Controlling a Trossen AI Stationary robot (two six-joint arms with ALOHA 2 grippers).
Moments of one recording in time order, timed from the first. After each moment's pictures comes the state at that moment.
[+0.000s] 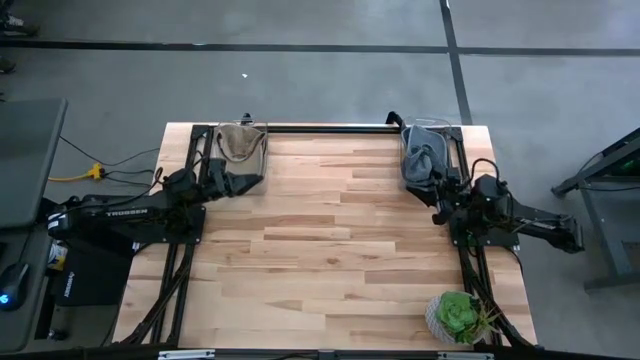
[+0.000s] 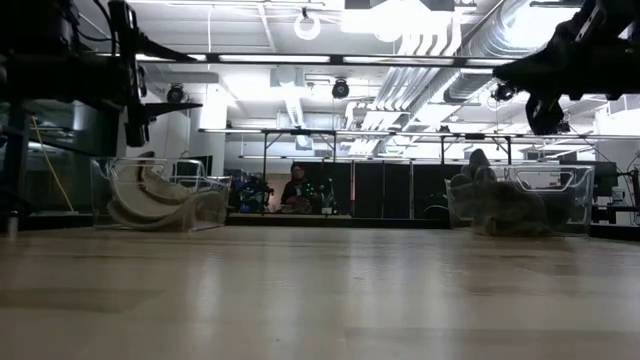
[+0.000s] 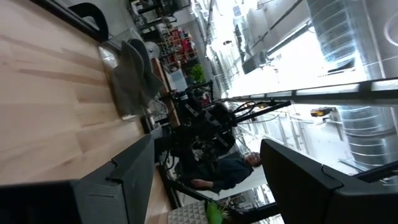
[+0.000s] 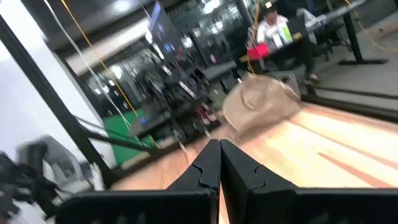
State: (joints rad) left arm 0.31 0.46 0.02 0.61 0.04 -1.26; right arm -0.27 0.02 0.08 0.04 -0.09 0.49
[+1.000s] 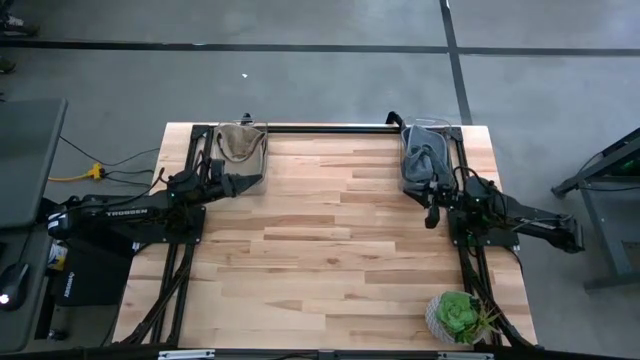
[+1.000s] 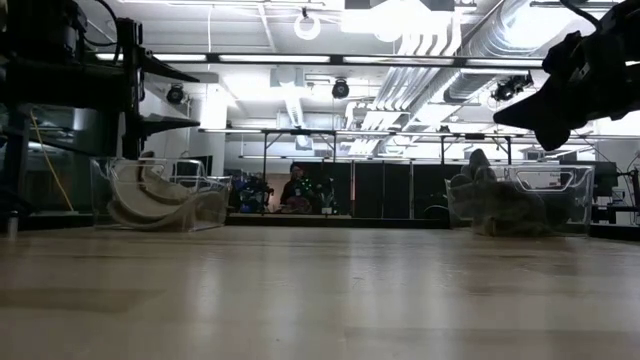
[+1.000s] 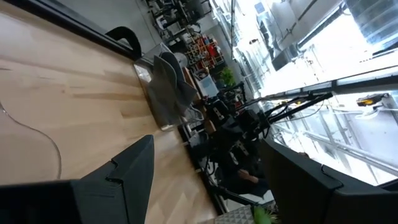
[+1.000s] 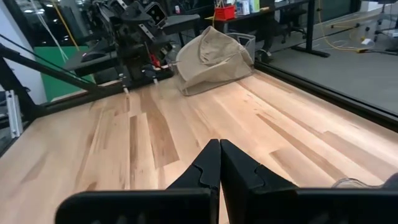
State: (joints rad) left arm 0.31 0.46 0.02 0.51 -0.04 -1.10; right arm -0.27 0.02 0.08 -0.19 0.00 0.23
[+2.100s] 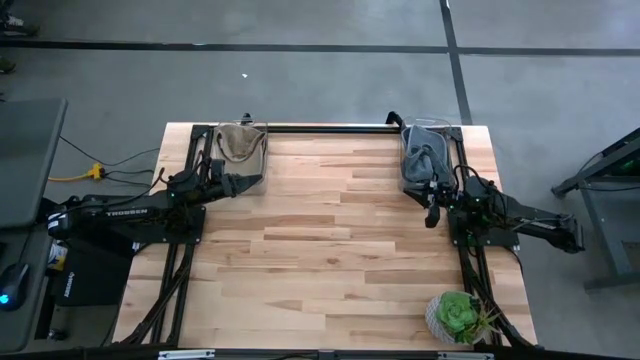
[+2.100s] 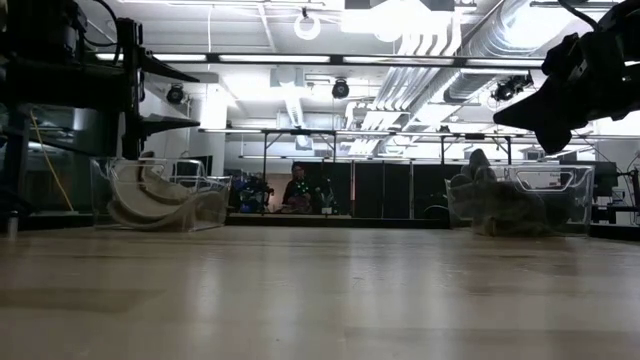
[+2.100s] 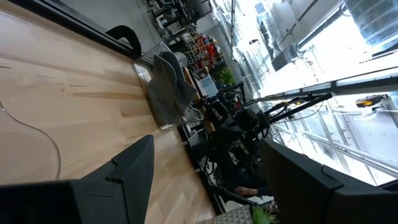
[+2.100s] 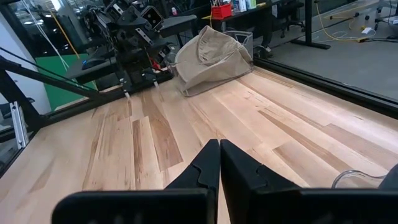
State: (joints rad) left arm 0.31 0.46 0.02 0.51 -0.03 -1.11; right arm -0.27 0.02 0.08 -0.20 0.01 0.29
